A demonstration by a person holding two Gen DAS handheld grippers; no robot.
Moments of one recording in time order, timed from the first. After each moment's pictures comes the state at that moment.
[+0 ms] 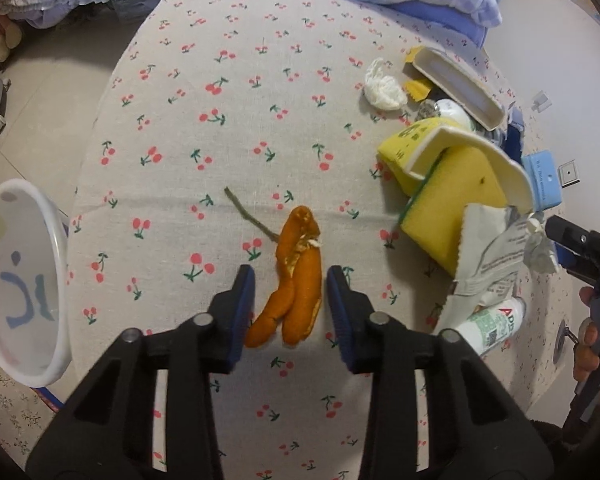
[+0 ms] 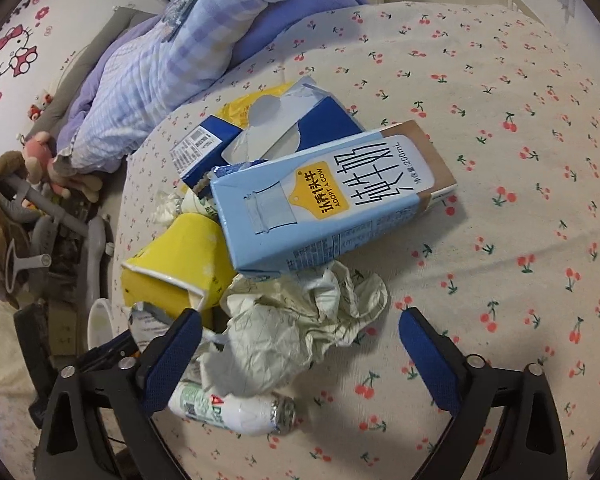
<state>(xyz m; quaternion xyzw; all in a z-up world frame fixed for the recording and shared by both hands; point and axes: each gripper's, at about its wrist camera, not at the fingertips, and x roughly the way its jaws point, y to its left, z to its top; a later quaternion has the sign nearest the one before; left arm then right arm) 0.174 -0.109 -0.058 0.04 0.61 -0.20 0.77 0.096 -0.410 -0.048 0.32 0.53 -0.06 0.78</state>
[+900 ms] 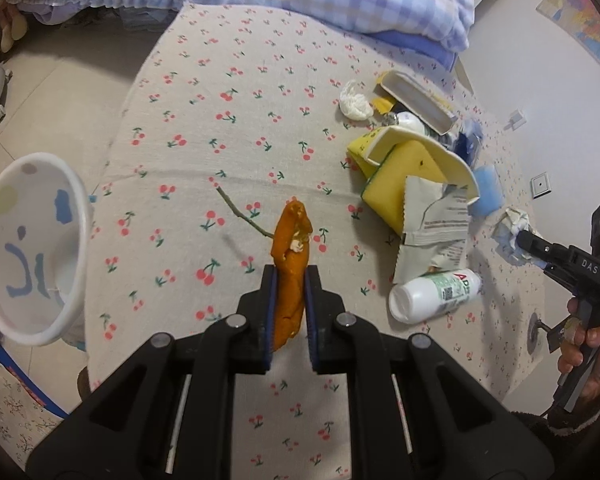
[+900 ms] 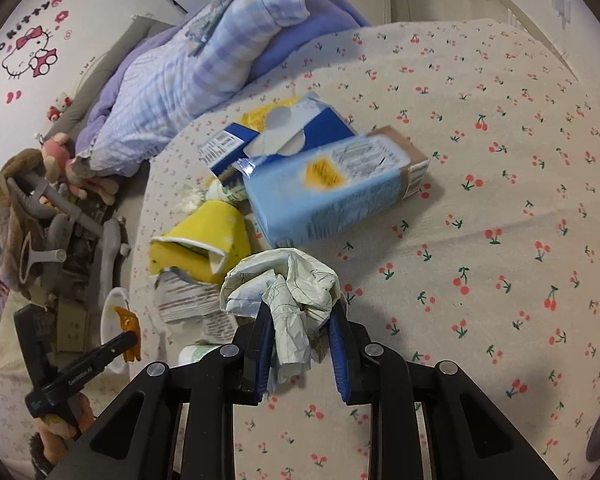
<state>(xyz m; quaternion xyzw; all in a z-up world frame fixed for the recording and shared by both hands) 0.133 -0.074 -0.017 -0.01 0.58 -0.22 0.78 0.044 -0.413 -0.019 0.32 0.50 -0.04 0.81</state>
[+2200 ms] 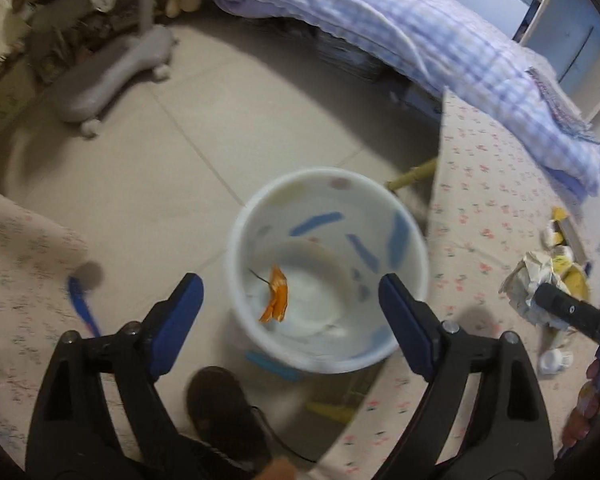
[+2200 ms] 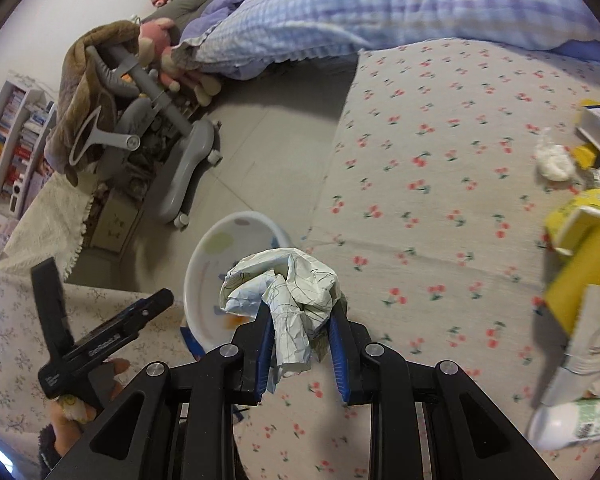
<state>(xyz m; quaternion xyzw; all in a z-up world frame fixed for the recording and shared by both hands) 0.161 0.149 -0.012 -0.07 0.53 0.02 0.85 0.192 -0.119 -0.022 0.22 0.54 0.16 0.80</state>
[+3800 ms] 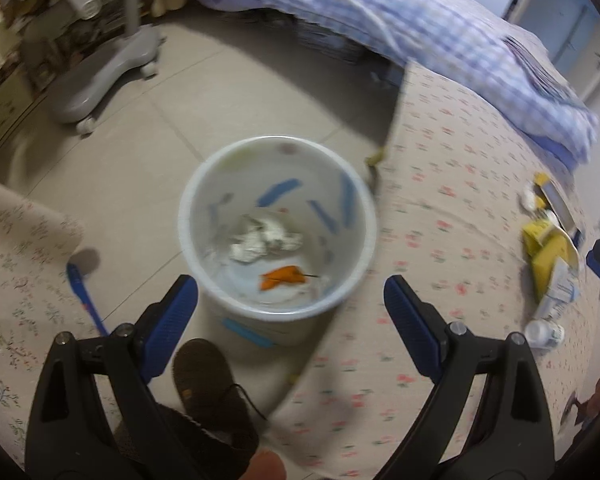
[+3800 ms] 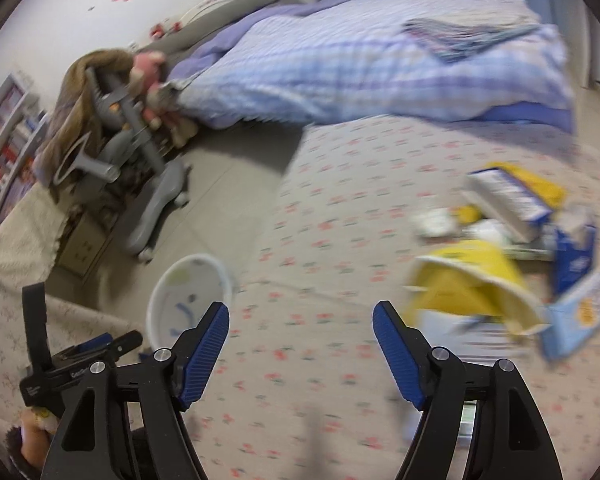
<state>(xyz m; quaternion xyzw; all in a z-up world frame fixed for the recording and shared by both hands) 0.137 0.083 -0.003 -0.05 0.55 0.00 0.84 0.138 -0.211 0.038 0.17 0.46 0.08 0.87</state>
